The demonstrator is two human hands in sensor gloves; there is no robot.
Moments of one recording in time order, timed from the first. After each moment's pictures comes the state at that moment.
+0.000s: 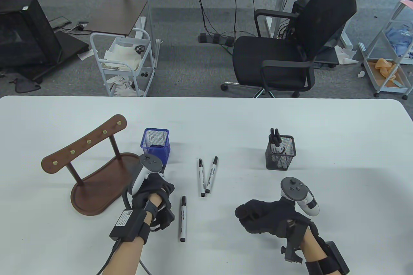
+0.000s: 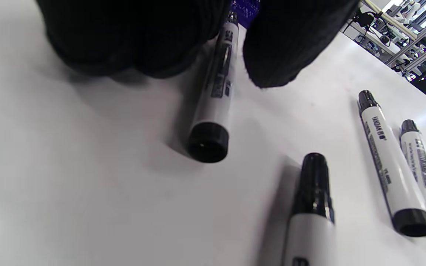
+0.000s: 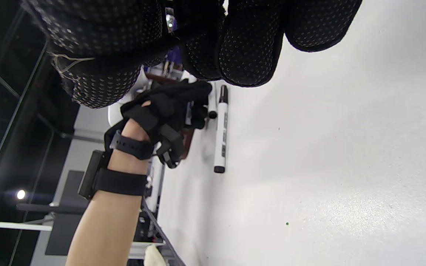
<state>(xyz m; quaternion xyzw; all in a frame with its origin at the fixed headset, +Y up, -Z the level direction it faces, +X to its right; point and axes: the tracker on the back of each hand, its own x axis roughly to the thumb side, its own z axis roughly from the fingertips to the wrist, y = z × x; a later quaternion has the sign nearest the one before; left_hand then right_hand) -0.185 -0.754 -0.397 -0.25 0.16 0.26 0.92 0.193 -0.740 -0.334 0.29 0.34 0.73 0.52</state>
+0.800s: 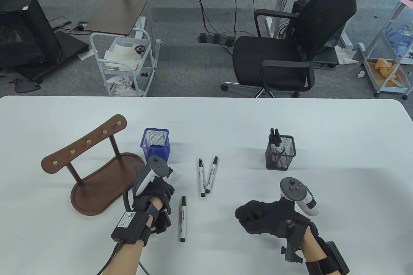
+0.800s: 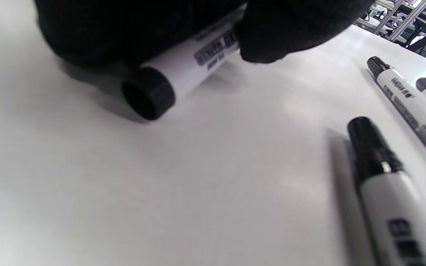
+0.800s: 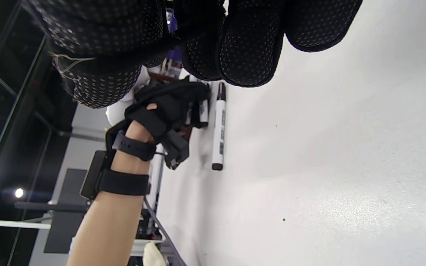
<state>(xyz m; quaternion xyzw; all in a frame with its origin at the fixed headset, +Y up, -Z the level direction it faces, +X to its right) -0.178 -0.755 -0.394 -0.25 0.11 0.19 0.94 0.192 -0.740 -0.333 0.29 0.35 0.73 0.52</state>
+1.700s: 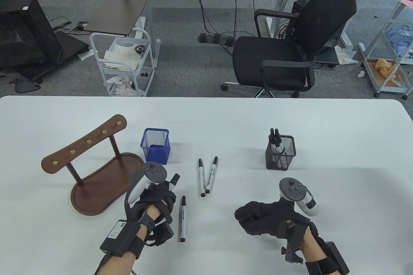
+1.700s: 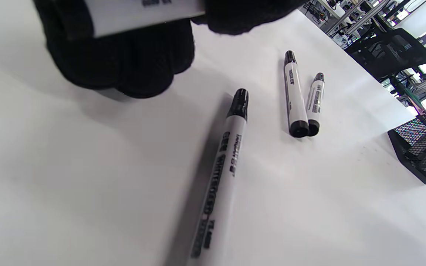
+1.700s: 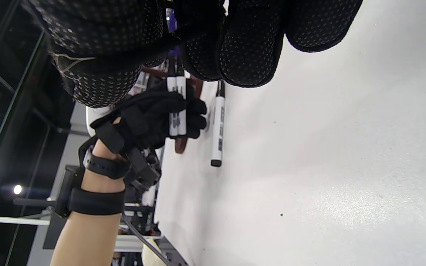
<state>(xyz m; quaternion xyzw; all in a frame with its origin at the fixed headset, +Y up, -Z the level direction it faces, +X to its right) -0.167 -0.732 -0.356 -0.30 0.05 0.30 0.90 0.191 -0.741 -0.333 0.29 0.35 0.73 0.51</state>
